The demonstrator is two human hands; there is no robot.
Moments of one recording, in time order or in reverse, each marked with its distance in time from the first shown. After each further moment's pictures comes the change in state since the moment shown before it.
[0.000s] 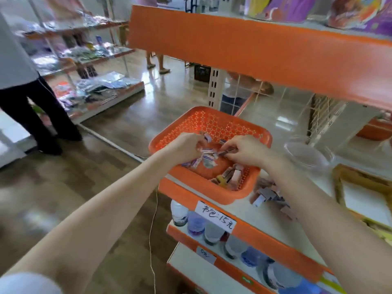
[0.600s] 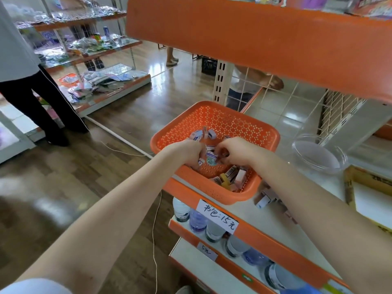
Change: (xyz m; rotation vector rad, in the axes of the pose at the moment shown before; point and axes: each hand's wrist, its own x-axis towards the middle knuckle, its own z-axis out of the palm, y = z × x) left_hand 0.029 -0.018 0.031 0.154 -0.246 -0.073; right_hand 0.032 -0.005 0.026 -0.080 -0.164 -0.019
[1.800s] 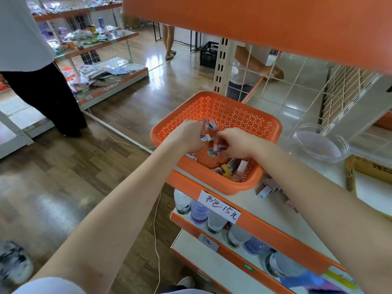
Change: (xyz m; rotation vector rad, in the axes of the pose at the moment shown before) left_hand -0.010 0.006 -0.005 -0.165 0.399 -0.056; right_hand -0.002 -0.004 0.001 0.033 0.021 -0.086
